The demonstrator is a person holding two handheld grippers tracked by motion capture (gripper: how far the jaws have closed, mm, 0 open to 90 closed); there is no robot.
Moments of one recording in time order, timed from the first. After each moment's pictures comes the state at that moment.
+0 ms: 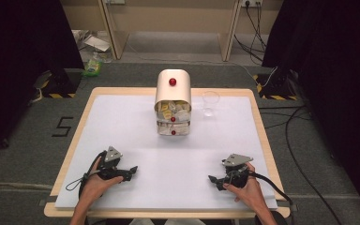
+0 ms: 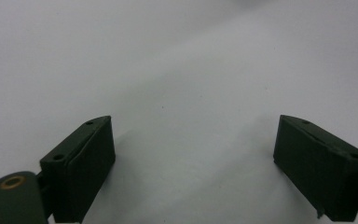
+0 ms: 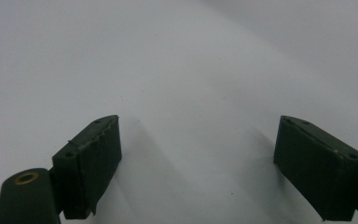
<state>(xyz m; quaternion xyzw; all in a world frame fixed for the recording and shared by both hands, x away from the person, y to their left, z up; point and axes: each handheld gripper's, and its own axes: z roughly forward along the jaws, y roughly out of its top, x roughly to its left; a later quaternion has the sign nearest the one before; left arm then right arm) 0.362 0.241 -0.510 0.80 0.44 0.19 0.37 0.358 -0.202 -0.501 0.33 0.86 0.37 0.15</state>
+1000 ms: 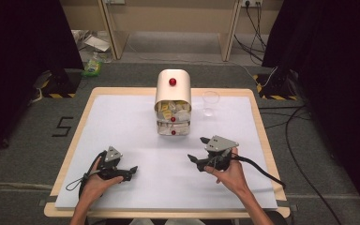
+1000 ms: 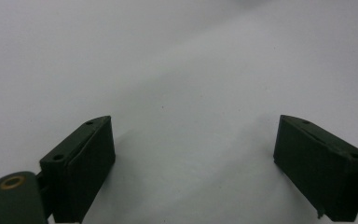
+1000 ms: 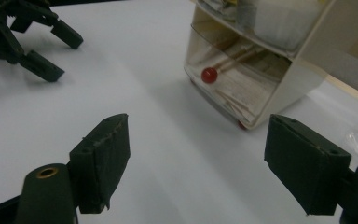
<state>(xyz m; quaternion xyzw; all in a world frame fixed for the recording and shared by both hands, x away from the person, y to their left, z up) 0.362 0.241 -0.510 0.80 0.44 0.19 0.37 0.384 -0.136 -0.438 0.23 0.83 0.46 0.21</state>
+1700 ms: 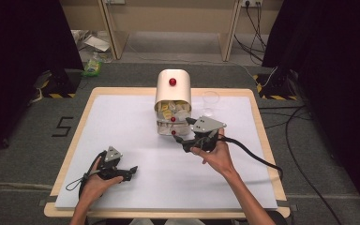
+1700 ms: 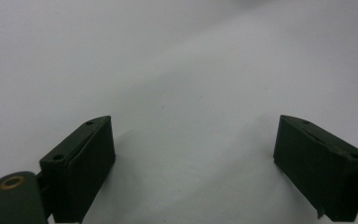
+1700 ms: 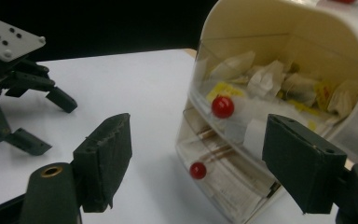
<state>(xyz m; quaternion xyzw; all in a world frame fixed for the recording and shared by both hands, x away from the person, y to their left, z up) 0.362 0.241 -0.510 0.80 0.44 0.19 0.37 0.420 -0.094 -0.396 0.19 0.81 0.51 0.24</state>
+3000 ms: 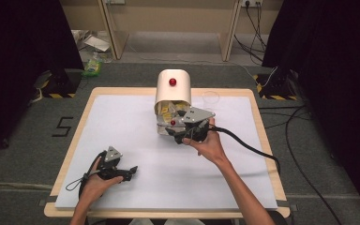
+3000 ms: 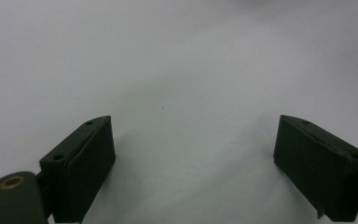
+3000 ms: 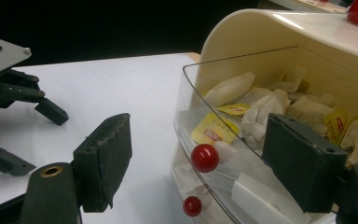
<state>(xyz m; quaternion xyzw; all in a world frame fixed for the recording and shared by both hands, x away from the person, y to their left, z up) 0.362 0.241 -0.510 0.80 0.44 0.19 0.37 0.442 -0.071 -0.389 0.17 0.82 0.50 0.22</state>
